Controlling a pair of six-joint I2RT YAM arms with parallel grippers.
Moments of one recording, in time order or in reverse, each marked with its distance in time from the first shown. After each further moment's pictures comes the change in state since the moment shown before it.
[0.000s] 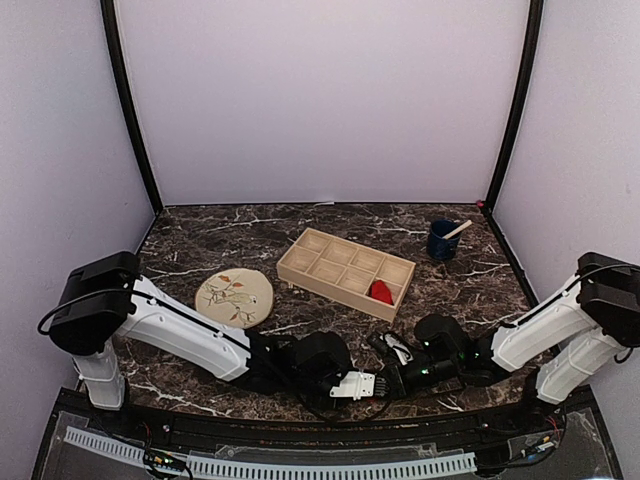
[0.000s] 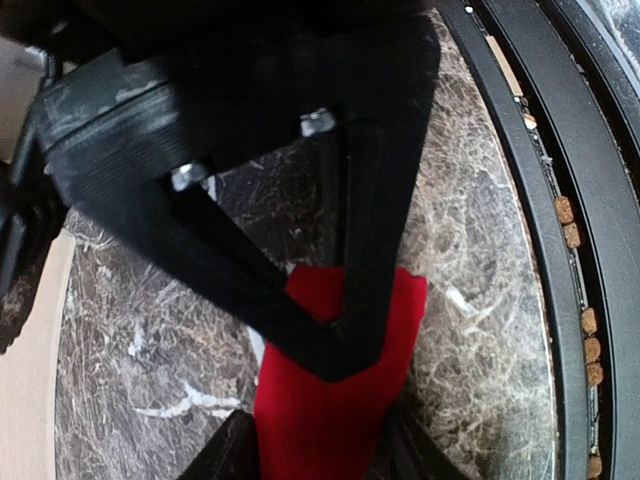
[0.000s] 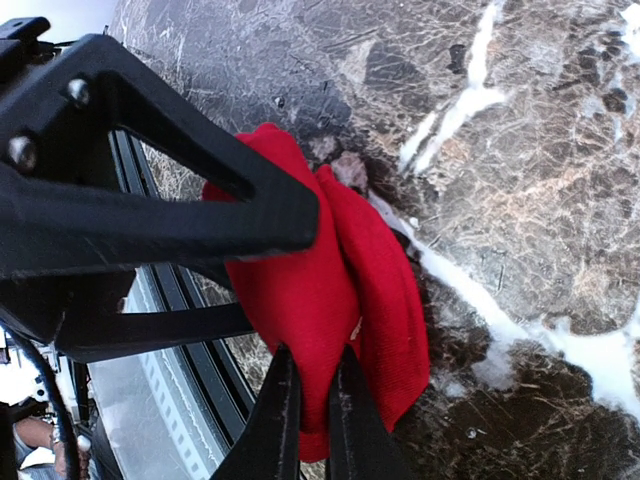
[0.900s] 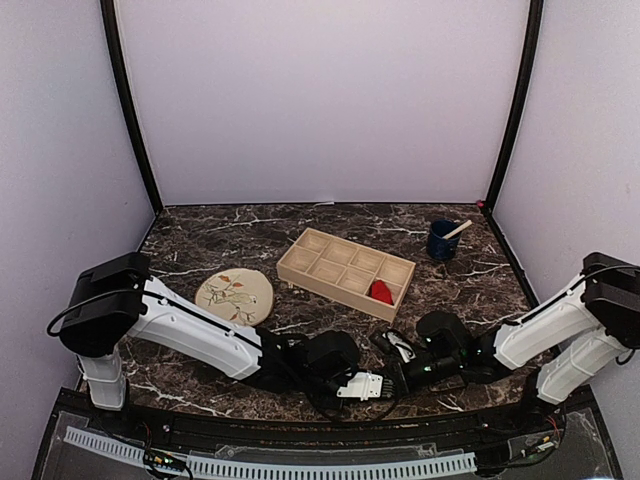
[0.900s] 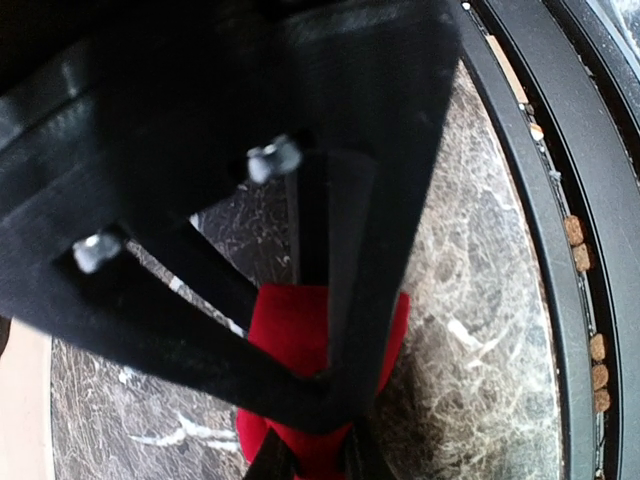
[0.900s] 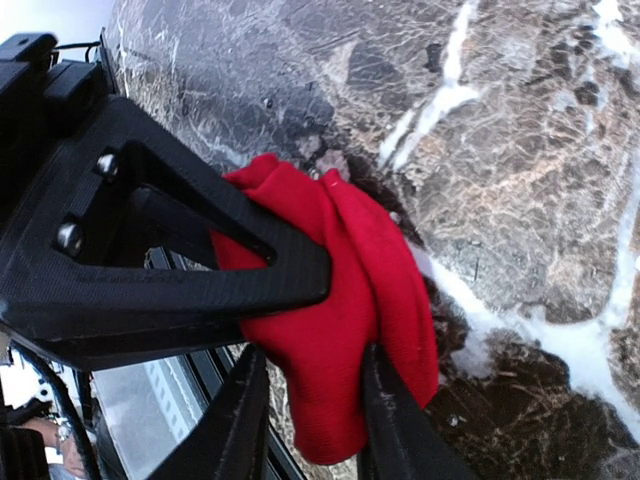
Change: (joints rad) left arm 0.000 0.061 0.079 -0.062 0.033 0.021; right arm -0.024 -0.019 0.000 -0.034 -0.024 -0.008
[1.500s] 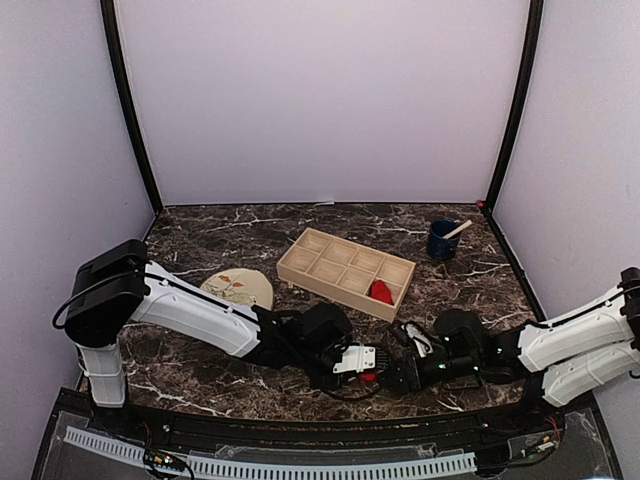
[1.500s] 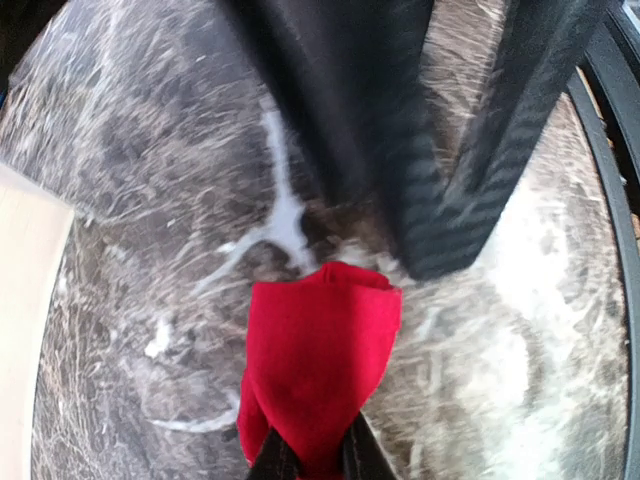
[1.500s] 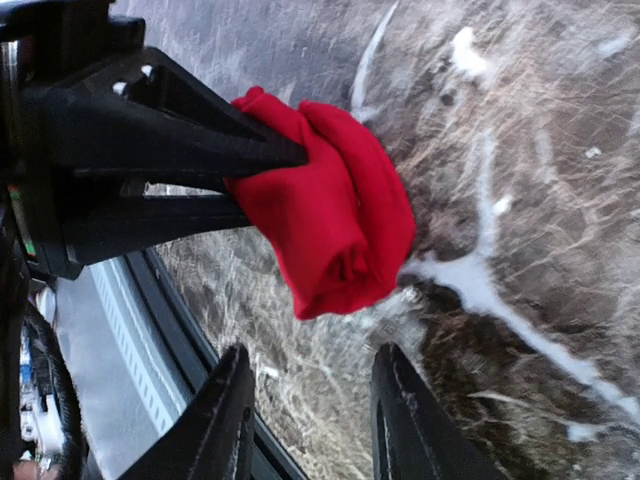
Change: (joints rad) left arm 0.121 -0.001 0.020 -0.021 0.097 -0.056; right arm -0.009 -0.229 -0.051 -0.161 0.146 0.009
